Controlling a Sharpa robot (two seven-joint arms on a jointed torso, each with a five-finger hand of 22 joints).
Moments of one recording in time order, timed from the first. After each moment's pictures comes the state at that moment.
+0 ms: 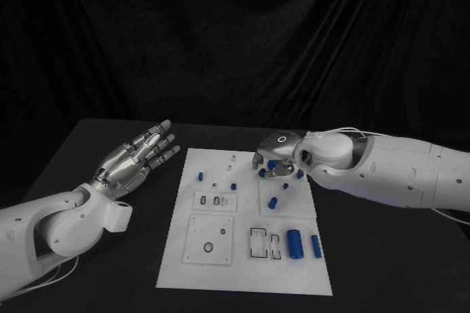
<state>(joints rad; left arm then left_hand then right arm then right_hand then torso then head) 1.29 -0.97 -0.21 1.54 0.02 0.16 0.64 1.40 0.27 -0.20 0.27 0.55 0.27 0.00 0.05 0.03 0.02 -0.01 0.10 0.02 0.02 0.11 0.01 0.01 0.16 0.01 0.20 0.01 0.00 1.40 -0.77 -0.21 1.45 -1.87 -0.09 -0.08 1.40 -0.07 0.11 0.05 0.35 0.83 0.00 0.15 0.17 0.84 0.05 0.29 0.08 1.42 -0.06 1.12 0.73 0.15 1.29 0.05 1.13 0.90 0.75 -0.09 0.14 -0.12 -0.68</state>
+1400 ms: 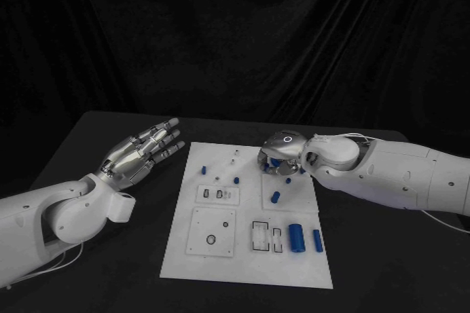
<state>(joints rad) 1.29 -0.96 -0.21 1.51 0.01 0.20 0.60 1.44 0.28 -0.16 0.25 0.59 0.37 0.06 0.09 0.05 0.03 0.02 0.10 0.02 0.01 0.11 0.01 0.01 0.16 0.00 0.21 0.01 0.00 1.33 -0.74 -0.21 1.35 -1.85 -0.27 0.04 1.43 -0.09 0.33 0.02 0.43 1.02 0.06 0.26 0.34 1.06 0.03 0.29 0.09 1.40 -0.08 1.08 0.70 0.15 1.28 0.03 1.13 0.96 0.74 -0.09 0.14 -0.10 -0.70</state>
